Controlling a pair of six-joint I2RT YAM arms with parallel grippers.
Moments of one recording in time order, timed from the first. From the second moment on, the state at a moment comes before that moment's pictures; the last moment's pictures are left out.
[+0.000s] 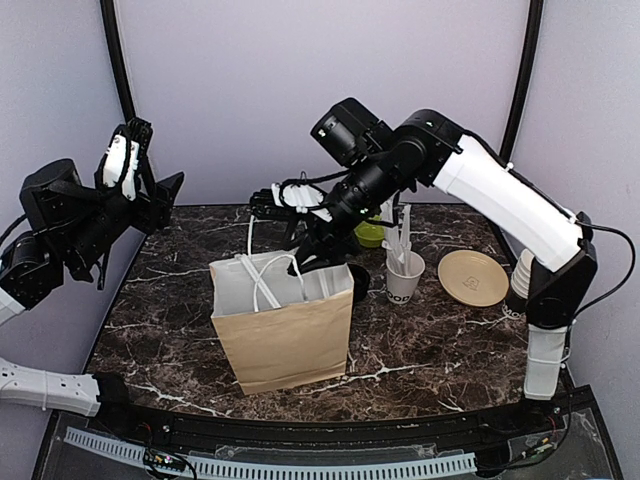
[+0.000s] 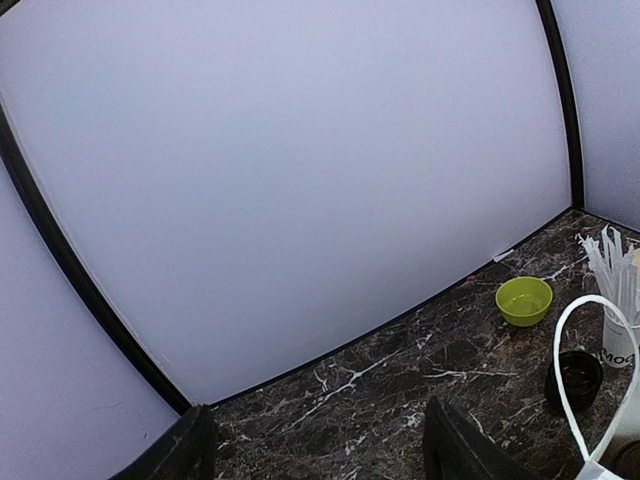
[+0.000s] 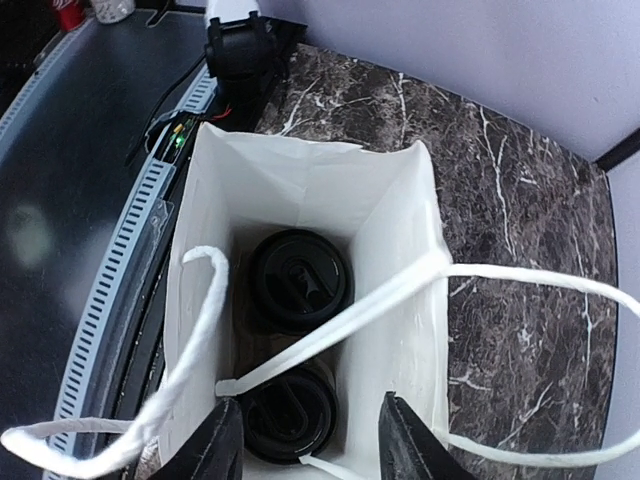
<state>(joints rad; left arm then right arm) -0.95 0.83 1.09 -0.27 -0.71 0.34 1.05 1.97 2.33 -1.28 -0.47 -0.71</state>
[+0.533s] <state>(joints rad) -0.95 0.85 1.05 -0.25 -0.71 0.36 0.84 1.86 2.26 -1.10 -0.43 -0.54</state>
